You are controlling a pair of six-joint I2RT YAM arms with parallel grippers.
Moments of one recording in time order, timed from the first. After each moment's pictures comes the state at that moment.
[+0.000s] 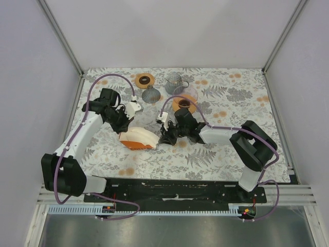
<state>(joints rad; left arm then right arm) -0.18 1.36 1.15 -0.99 0.36 0.77 0.77 1.77 0.93 0.20 -0.59 -0.17</state>
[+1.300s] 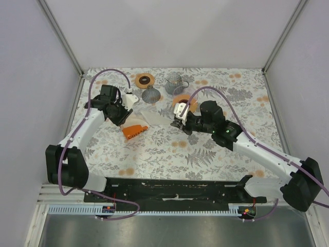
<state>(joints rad) -0.16 1.43 1.14 -0.75 0.16 0.67 0.75 1.24 0.93 -0.07 -0.41 -0.40</state>
